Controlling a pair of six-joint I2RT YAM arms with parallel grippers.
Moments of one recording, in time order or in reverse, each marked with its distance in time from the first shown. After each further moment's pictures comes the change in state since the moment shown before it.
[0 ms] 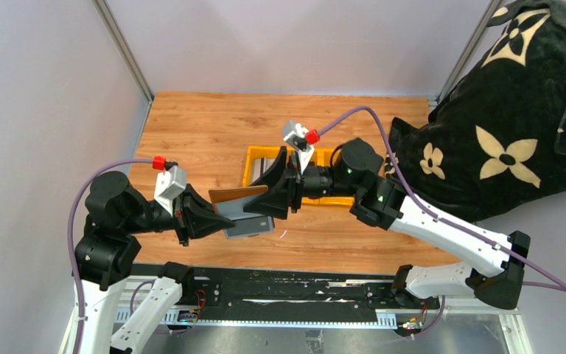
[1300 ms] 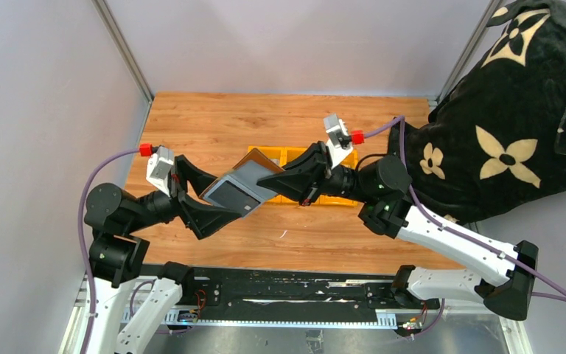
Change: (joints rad) left arm 0.000 -0.071 -0.140 0.406 -0.213 -0.382; right arm -0.046 -0.094 -0.177 0.394 0.092 0.101
